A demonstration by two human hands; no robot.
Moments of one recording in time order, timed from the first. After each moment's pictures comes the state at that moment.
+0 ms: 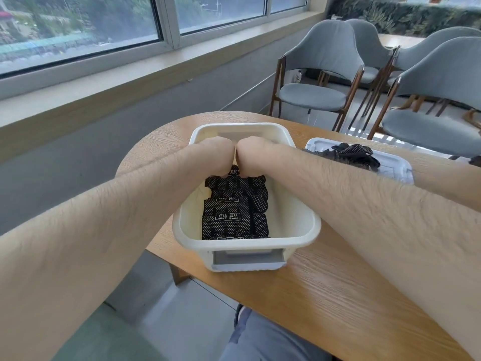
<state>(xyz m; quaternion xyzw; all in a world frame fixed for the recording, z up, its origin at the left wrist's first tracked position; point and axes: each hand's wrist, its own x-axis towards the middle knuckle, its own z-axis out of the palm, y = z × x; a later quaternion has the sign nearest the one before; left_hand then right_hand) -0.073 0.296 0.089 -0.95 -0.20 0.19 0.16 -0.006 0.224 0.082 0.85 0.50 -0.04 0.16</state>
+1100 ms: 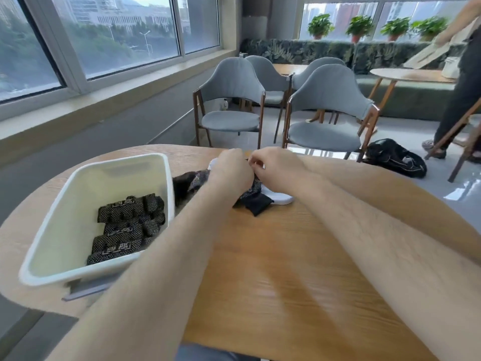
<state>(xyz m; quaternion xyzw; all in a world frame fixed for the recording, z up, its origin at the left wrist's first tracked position) 0.020 0.054 0.118 -0.97 -0.18 -0.11 -0.12 0.085 -0.059 0.110 0.91 0.37 0.08 -0.15</state>
